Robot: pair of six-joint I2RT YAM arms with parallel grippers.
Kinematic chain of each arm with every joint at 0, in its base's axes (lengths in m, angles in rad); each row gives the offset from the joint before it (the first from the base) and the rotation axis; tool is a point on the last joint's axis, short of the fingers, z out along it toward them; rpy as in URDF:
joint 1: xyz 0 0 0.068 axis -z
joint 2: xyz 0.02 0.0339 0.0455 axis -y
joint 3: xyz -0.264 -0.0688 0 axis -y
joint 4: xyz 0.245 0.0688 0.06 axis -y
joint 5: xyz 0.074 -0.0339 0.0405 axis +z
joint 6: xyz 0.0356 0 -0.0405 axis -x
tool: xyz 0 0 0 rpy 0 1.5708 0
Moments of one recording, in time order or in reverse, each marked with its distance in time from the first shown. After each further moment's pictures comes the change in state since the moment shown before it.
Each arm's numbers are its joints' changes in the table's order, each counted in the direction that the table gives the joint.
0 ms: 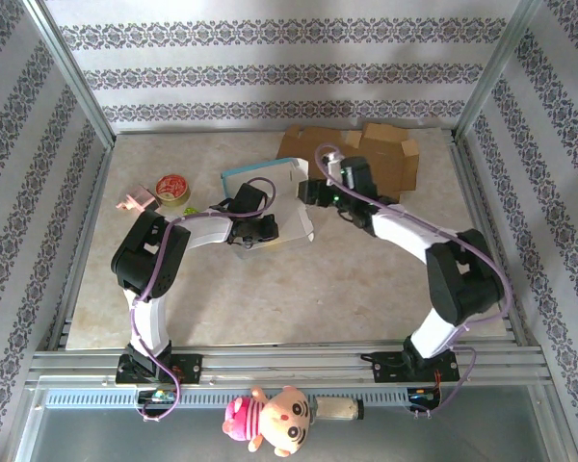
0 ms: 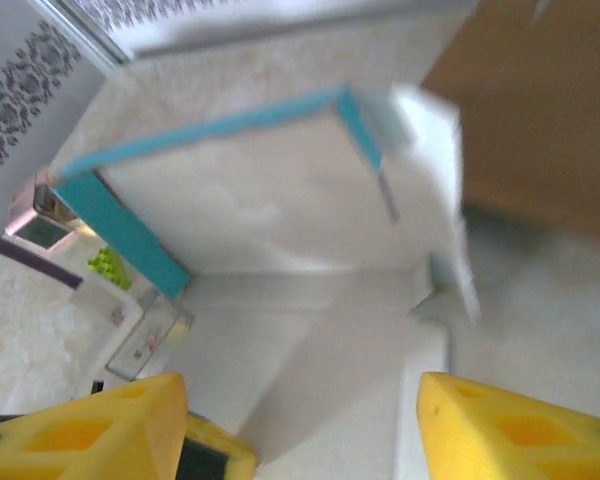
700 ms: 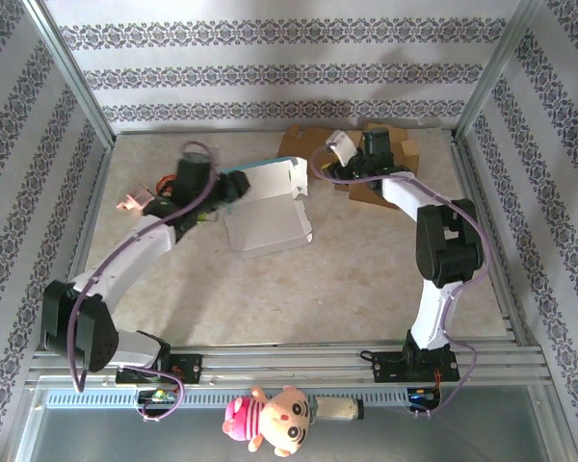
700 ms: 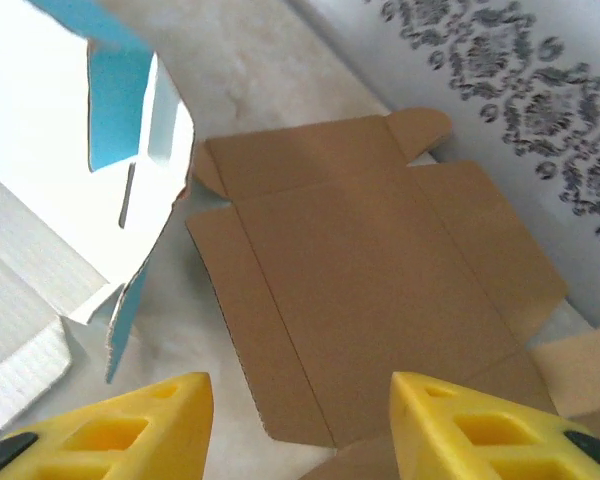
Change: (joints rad) left arm -0.305 0.538 0.011 -0.159 0.127 0.140; right arm 0.154 -0.370 0.394 -0.175 0.060 0.998
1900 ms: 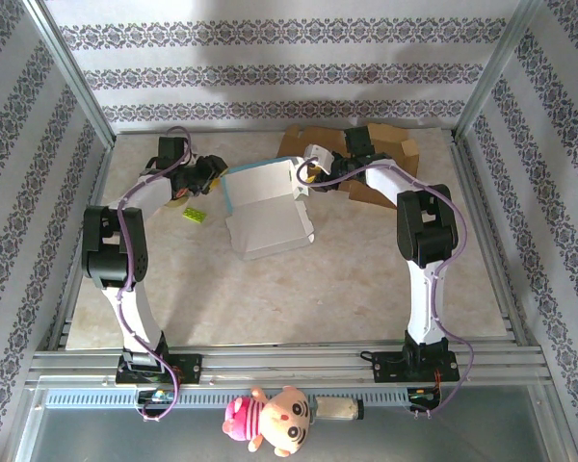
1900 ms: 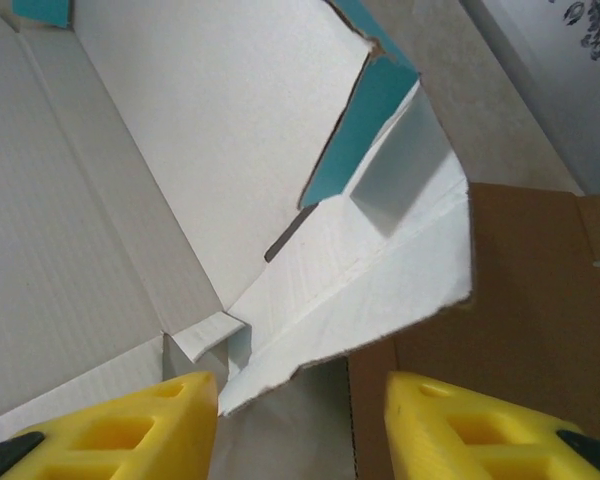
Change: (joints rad) left arm -0.156 -0.523 0.230 0.126 -0.398 0.084; right arm -0.011 -0.178 0.224 -0.242 0.283 0.233
